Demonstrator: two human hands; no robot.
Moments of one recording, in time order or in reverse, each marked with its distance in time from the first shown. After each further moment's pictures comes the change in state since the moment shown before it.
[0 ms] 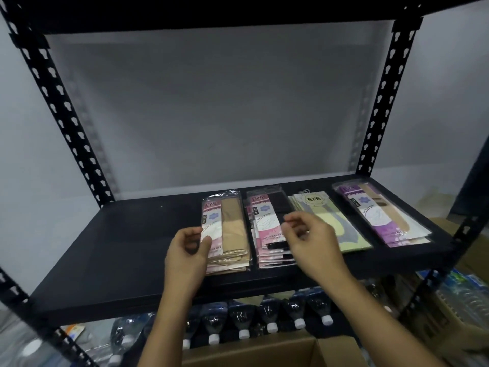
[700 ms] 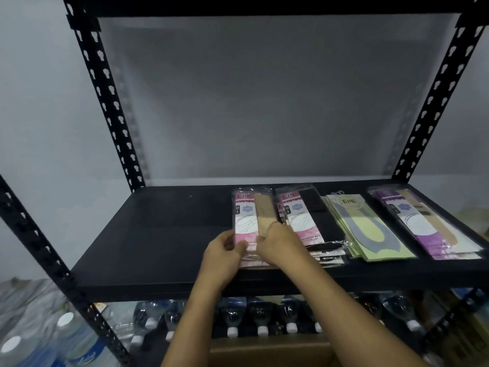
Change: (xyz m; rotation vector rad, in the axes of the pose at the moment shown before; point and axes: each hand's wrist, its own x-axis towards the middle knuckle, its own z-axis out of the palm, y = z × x) left_hand 0.014 -0.017 -0.009 0.044 -0.253 -0.163; right_hand 0.010 -0.052 0.108 -0.386 -0.446 0.255
